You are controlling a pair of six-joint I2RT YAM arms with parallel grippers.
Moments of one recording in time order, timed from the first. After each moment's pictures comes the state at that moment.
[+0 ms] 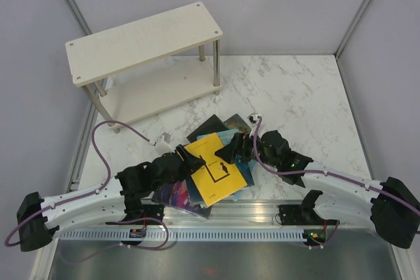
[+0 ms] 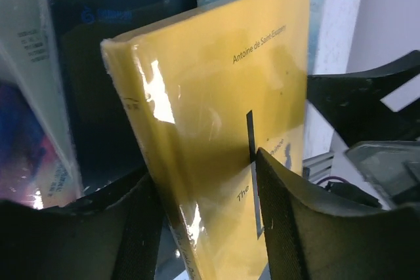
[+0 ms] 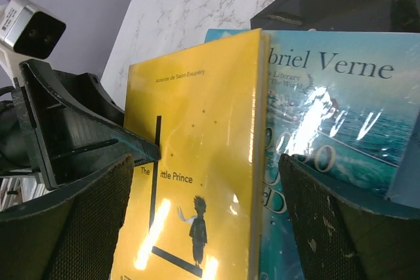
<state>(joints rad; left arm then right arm) -1.09 0.73 0.41 -0.30 -0.37 -1.37 0.85 1.04 0.45 0.26 -0.13 0.77</state>
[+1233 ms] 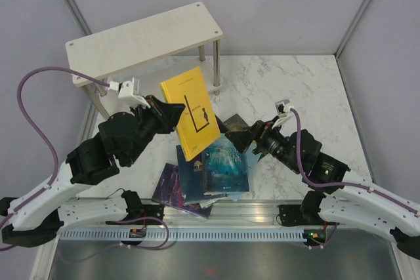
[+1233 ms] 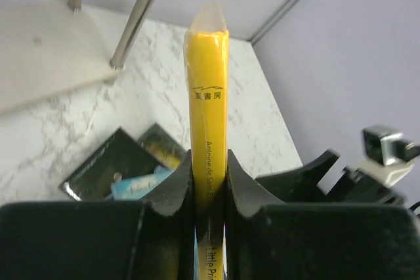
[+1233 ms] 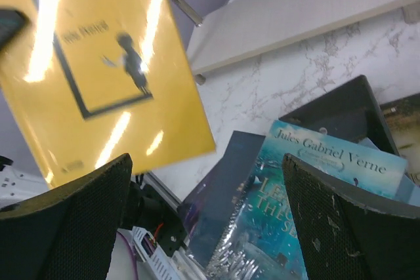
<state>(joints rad) -1.08 0.82 1.22 -0.55 -0.63 -0.70 1.00 0.74 0.74 -0.06 0.23 0.71</state>
